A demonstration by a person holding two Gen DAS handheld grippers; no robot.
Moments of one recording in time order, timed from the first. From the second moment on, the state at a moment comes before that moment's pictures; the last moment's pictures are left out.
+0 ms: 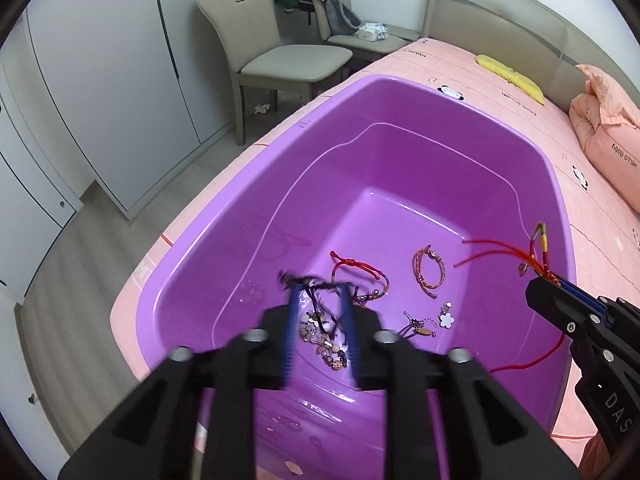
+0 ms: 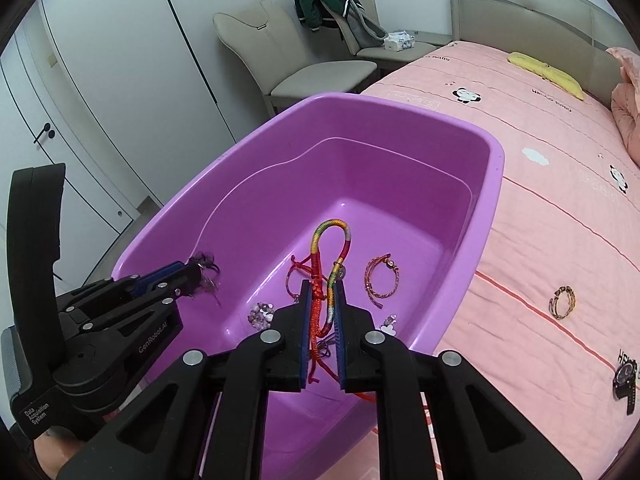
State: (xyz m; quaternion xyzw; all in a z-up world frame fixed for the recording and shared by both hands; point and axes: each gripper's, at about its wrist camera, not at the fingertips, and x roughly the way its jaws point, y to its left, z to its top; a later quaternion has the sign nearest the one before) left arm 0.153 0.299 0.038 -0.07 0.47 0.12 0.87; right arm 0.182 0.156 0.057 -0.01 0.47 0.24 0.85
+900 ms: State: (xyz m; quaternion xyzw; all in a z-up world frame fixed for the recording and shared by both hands) left arm 0.110 0.278 0.077 -0.08 0.43 0.13 0.89; right arm 0.136 0.083 0.082 0.05 0.42 0.22 0.88
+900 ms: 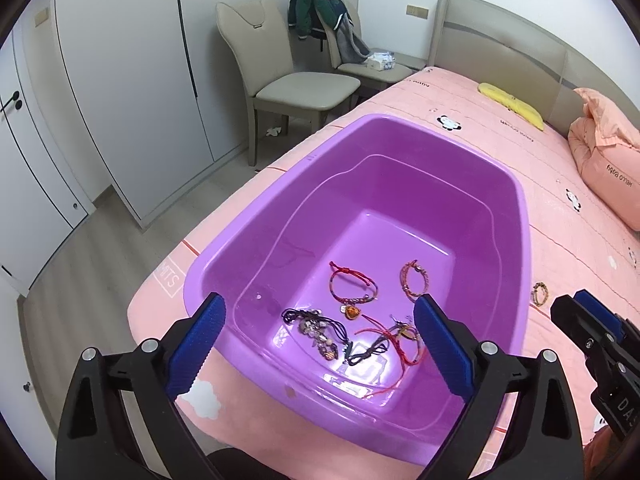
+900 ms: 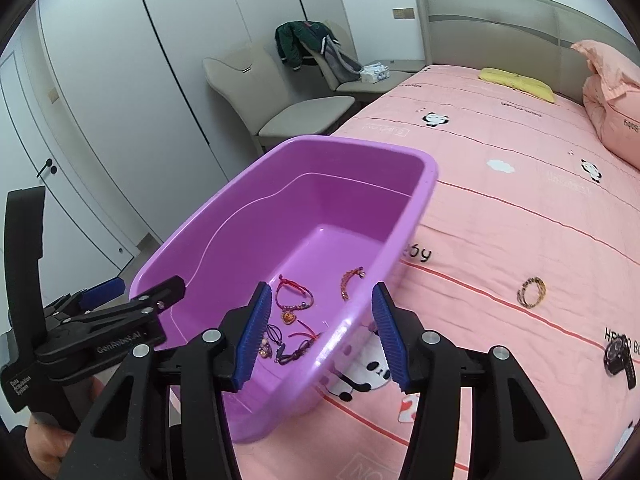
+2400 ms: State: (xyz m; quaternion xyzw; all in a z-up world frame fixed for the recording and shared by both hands) left arm 0.183 -0.042 -0.071 0.04 0.48 -0.08 0.87; right arm 0.085 -0.284 -0.090 0.19 0.40 -0.12 0.89
